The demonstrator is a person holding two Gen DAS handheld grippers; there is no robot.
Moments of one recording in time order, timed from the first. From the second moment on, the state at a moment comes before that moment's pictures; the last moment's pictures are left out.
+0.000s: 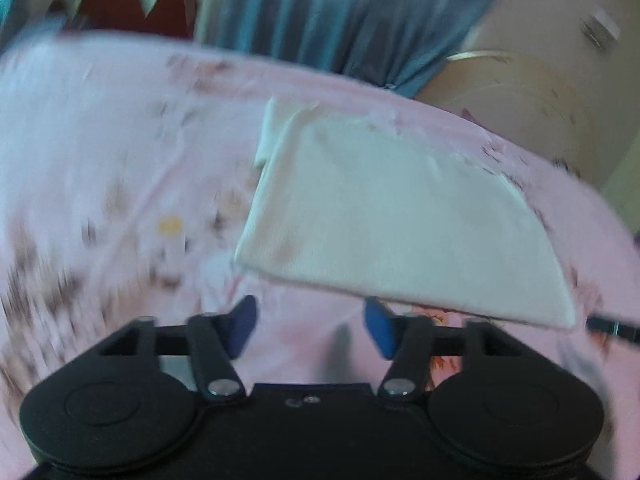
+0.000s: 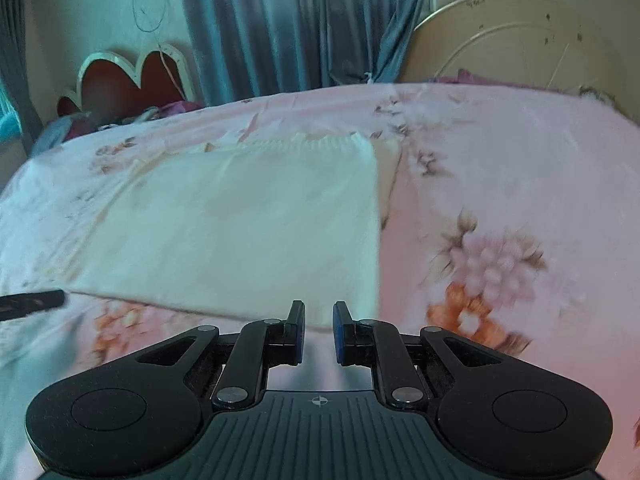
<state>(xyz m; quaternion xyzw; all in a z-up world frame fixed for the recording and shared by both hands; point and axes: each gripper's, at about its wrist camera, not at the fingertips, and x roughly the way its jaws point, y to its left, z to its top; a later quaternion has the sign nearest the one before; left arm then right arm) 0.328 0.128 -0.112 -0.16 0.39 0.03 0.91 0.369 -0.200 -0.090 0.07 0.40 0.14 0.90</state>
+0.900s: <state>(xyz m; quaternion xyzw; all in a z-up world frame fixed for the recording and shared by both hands) 0.372 0.185 -0.183 -0.51 0.28 0.04 0.81 0.489 -0.102 -0.097 0.09 0.39 0.19 0.90</state>
